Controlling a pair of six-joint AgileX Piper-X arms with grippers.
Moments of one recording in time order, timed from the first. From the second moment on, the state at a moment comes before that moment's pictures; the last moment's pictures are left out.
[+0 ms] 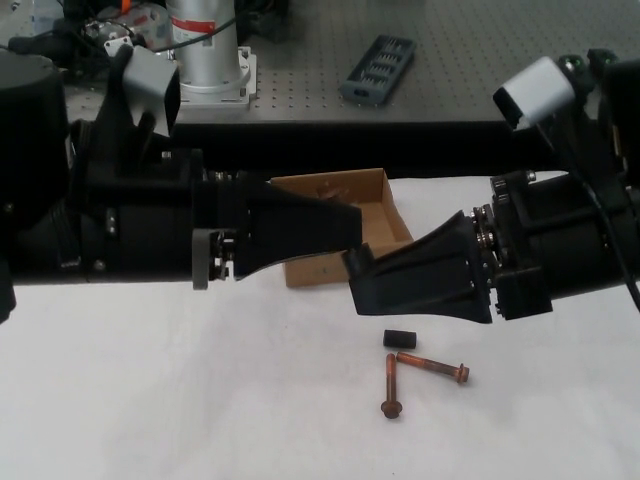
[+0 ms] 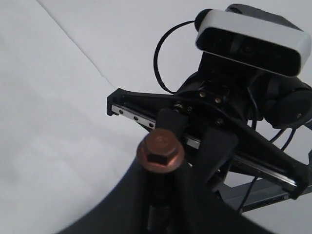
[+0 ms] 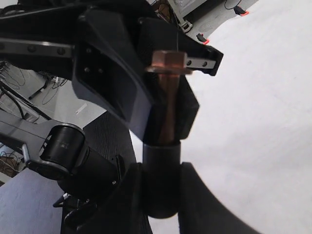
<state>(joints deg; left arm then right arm) -27.4 67.6 -41.6 -18.8 56.4 -37.7 37.8 68.0 -48.6 18.9 -51.3 8.2</state>
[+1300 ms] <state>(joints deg) -9.9 50.8 -41.9 15.5 43.9 -18.7 32.7 80.0 -58.3 20.5 -43.3 8.1</state>
